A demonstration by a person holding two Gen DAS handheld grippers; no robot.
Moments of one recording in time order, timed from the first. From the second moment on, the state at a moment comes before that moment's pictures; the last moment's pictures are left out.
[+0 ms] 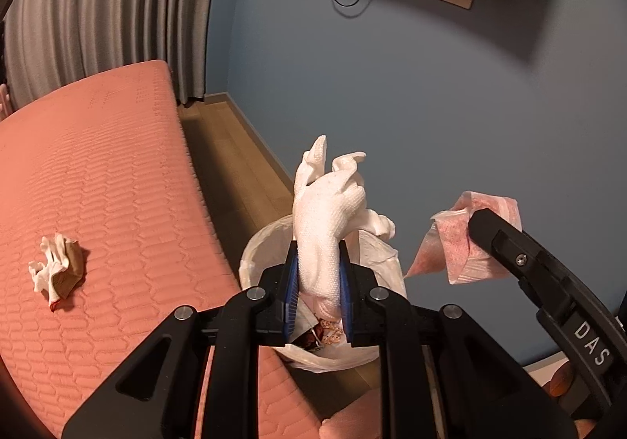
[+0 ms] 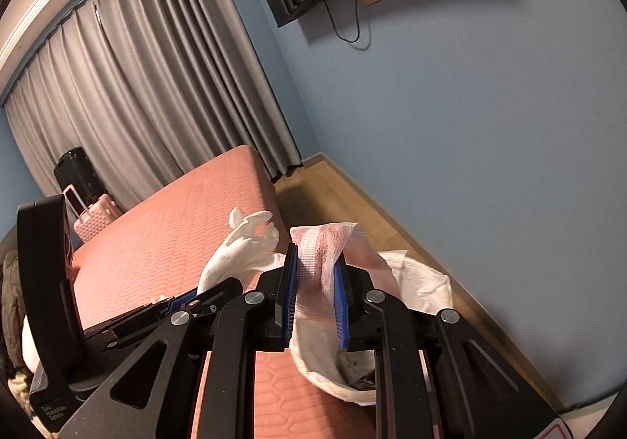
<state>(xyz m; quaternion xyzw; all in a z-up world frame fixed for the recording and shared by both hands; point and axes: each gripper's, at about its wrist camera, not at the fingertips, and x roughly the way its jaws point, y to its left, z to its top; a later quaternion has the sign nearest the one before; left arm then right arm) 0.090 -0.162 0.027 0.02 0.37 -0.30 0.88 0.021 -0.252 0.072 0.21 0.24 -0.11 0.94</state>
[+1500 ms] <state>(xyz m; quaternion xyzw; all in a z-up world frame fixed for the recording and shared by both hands) 0.107 -0.129 0.026 -0.01 0.36 -0.26 0.90 0.044 -0.237 0.064 0.18 0.26 -0.10 0.94</state>
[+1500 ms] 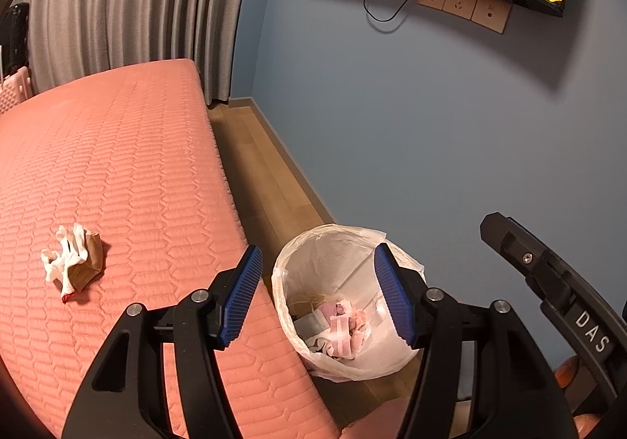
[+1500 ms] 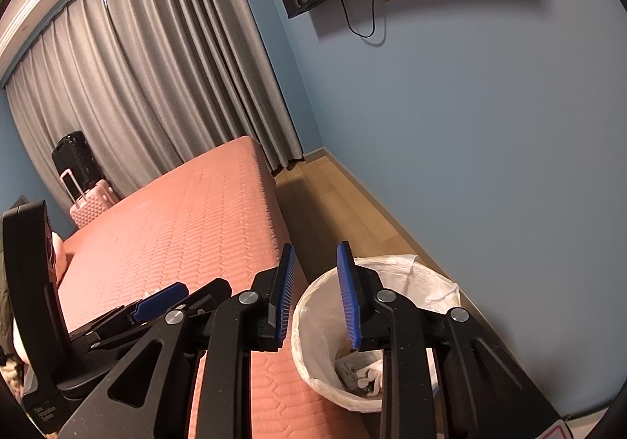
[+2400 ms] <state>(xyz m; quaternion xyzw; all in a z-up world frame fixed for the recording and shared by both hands) 0.116 -0.060 0.028 -0.05 0.36 -0.22 0.91 0.063 -0.178 0.071 0.15 0.27 -0.06 0.95</state>
